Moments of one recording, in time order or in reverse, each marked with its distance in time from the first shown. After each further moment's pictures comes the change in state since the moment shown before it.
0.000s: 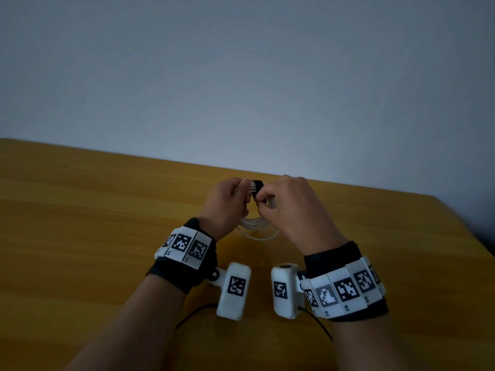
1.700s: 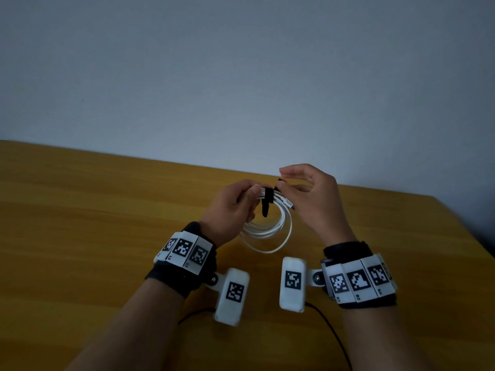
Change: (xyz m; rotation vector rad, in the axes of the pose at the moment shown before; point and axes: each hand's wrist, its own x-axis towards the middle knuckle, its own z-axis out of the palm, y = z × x) left_hand -0.007 0.002 0.004 -0.136 -0.162 0.114; right_hand 0.000 0.039 -0.002 0.670 0.256 0.298
